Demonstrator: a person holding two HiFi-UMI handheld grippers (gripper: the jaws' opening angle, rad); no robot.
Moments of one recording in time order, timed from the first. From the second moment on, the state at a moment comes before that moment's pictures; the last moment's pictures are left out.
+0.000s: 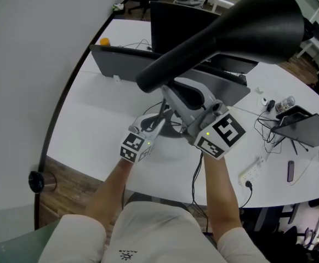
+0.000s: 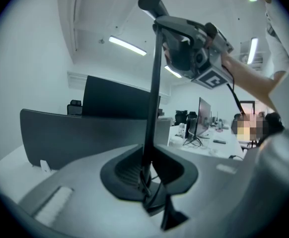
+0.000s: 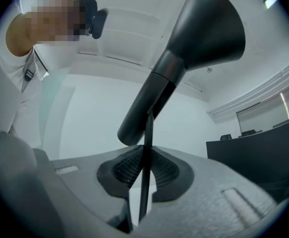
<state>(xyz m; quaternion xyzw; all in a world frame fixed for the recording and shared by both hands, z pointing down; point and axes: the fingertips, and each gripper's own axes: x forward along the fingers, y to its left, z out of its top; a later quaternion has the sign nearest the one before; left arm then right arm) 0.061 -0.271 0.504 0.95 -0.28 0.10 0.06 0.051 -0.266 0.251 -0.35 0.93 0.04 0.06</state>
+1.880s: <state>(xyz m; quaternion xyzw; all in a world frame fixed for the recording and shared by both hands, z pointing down) 0.078 -0.233 0.389 0.96 -0.28 0.06 0.03 0.069 -0.237 0.139 -0.31 0.95 0.04 0.07</state>
